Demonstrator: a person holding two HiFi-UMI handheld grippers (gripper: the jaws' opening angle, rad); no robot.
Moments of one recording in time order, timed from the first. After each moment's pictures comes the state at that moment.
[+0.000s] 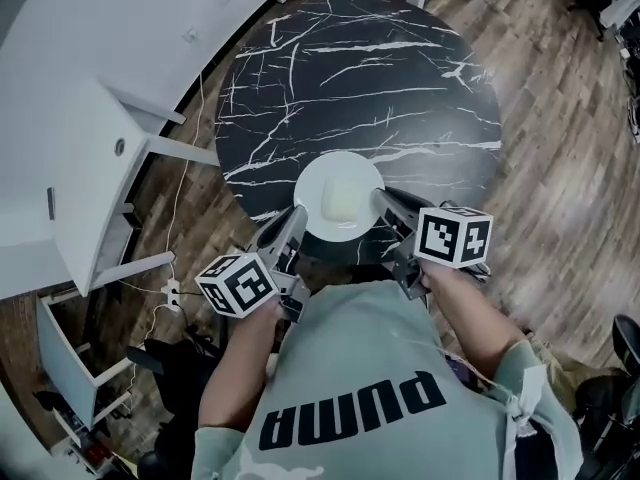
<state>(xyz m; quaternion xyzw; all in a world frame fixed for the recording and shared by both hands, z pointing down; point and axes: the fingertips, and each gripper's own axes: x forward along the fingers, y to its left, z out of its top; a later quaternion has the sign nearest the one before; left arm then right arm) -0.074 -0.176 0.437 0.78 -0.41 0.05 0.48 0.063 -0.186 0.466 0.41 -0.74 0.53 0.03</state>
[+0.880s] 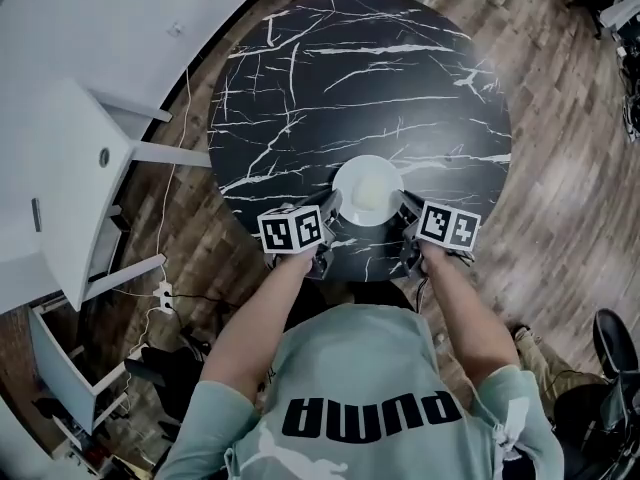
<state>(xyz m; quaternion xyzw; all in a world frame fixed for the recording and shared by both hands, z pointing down) -0.040 -0.244 0.622 0.76 -0.35 0.20 0.51 0.098 -0.224 0.621 0.51 -0.64 0.57 0.08</state>
